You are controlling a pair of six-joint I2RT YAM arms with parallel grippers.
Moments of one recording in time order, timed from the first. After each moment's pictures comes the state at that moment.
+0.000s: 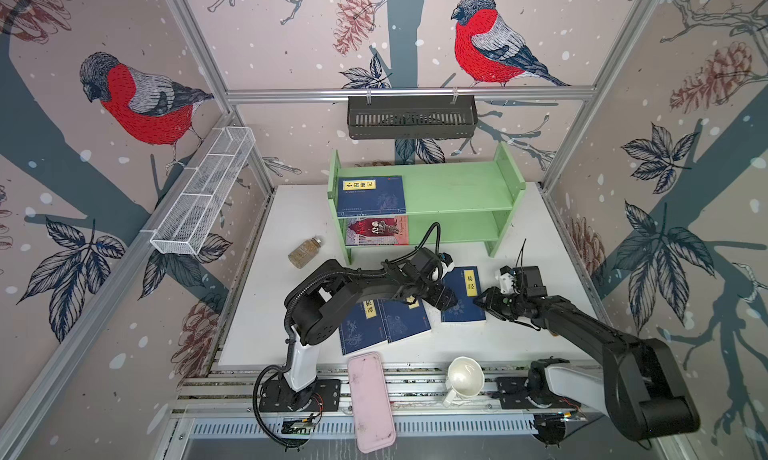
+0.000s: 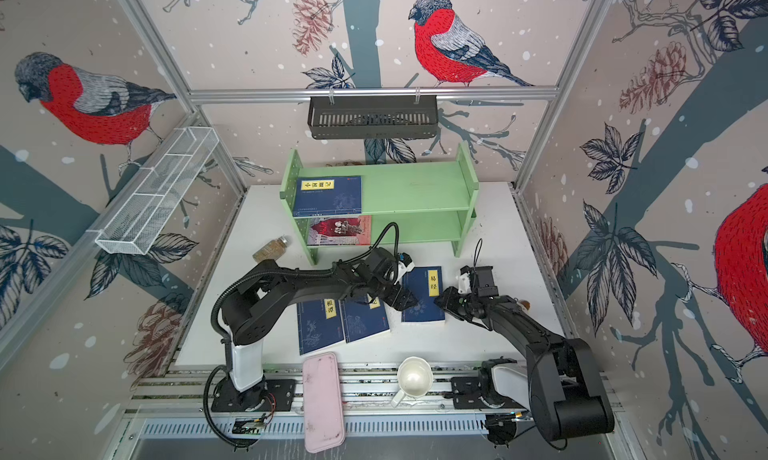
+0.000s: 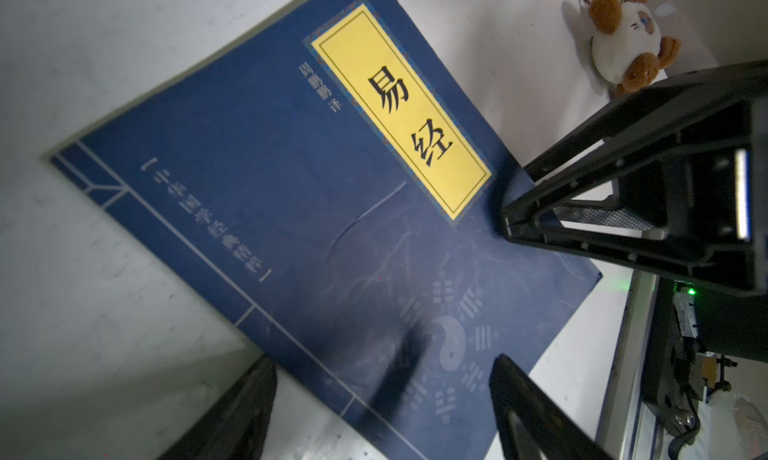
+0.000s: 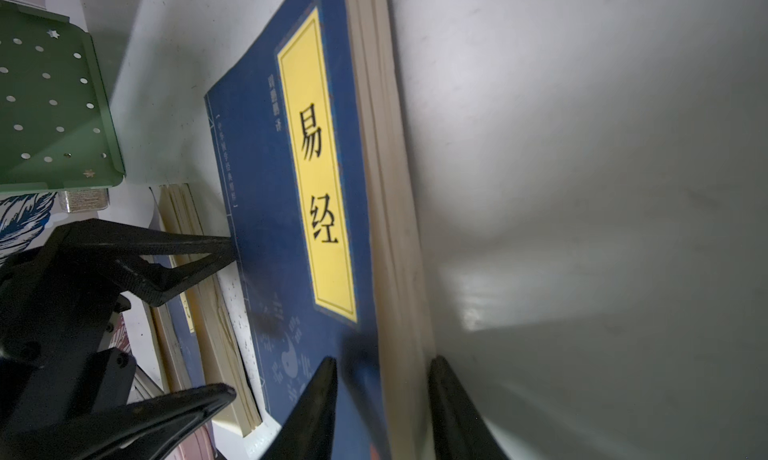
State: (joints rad) left arm -0.89 1.95 1.12 -0.05 0.41 -0.29; right arm 0.14 1.18 0.37 -0.22 -0.54 0.55
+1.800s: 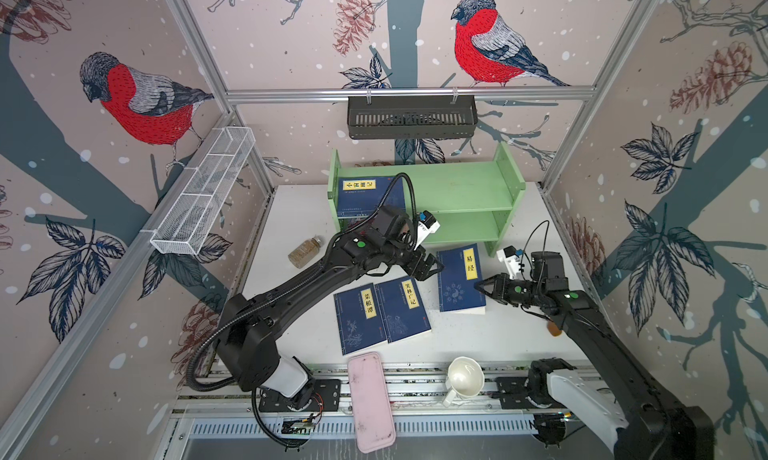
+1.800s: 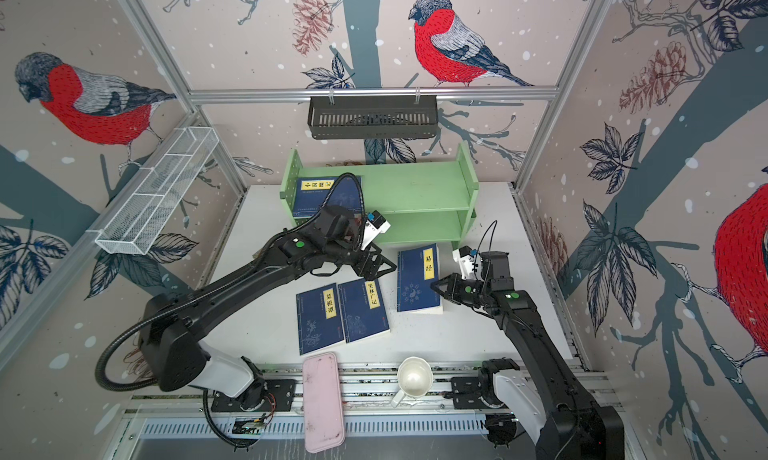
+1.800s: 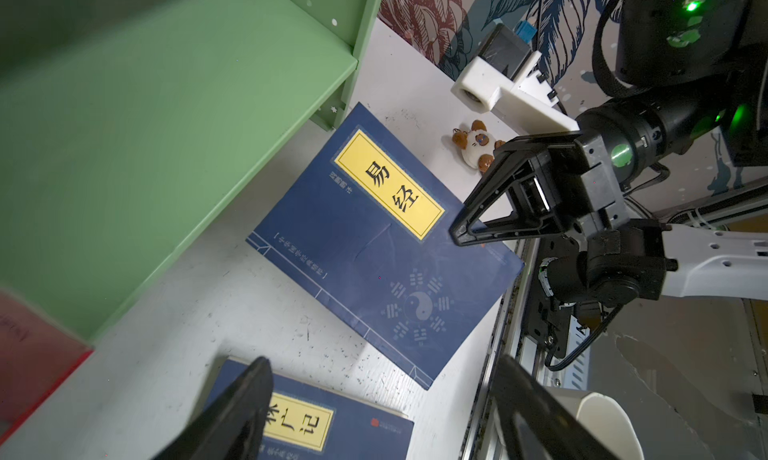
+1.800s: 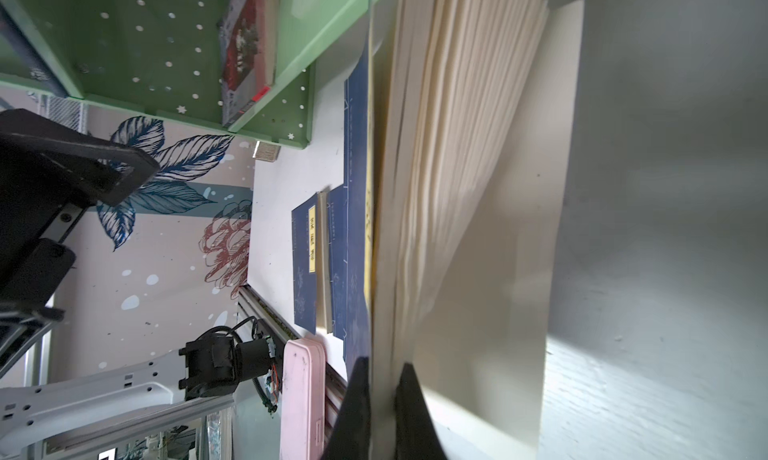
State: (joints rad) left arm -0.72 1.46 1.26 -0.50 0.49 -0.06; right arm 0.12 0.90 0.58 -0.50 -0.81 0.47
